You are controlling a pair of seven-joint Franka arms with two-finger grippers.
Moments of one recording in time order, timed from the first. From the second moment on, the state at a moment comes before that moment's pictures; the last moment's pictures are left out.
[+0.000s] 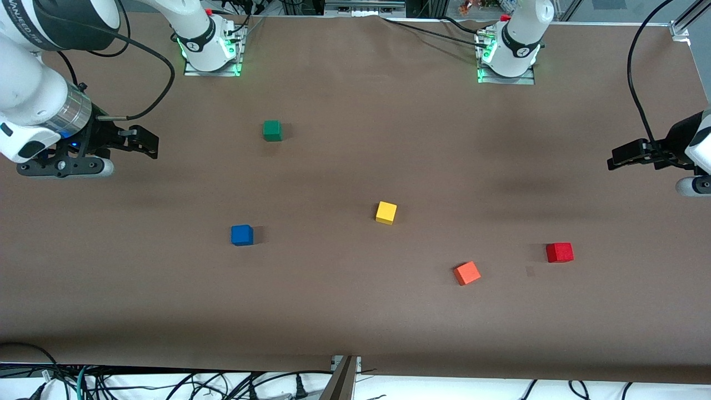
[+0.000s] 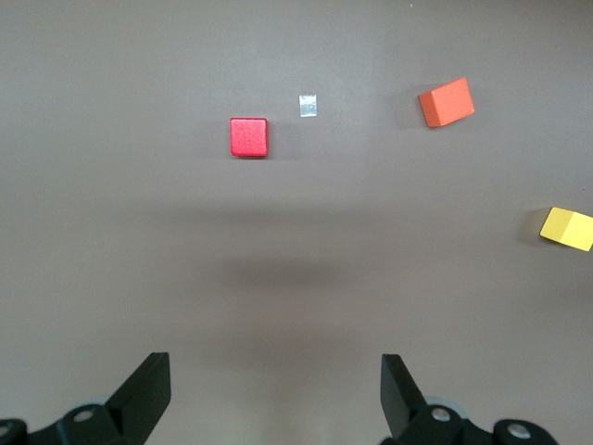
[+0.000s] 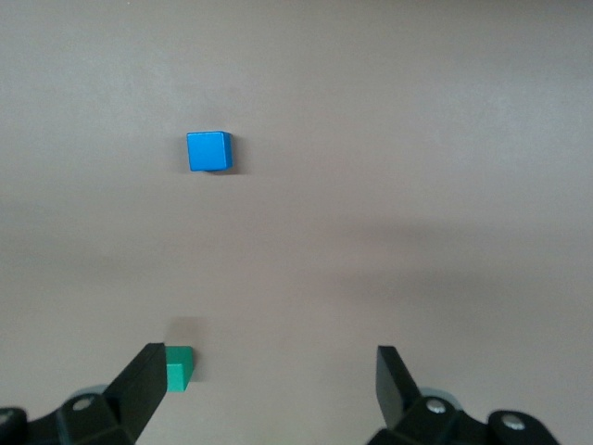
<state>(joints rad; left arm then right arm) 0.07 0.21 -0.03 -1.39 -0.04 1.47 -0.02 0.46 0.14 -0.32 -1.53 0.02 1.59 0.09</state>
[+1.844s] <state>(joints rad) 0.10 0.67 -0.02 -1.43 -0.04 1.95 0.01 0.46 0.32 -0.32 -1.52 0.00 1.71 0.10</state>
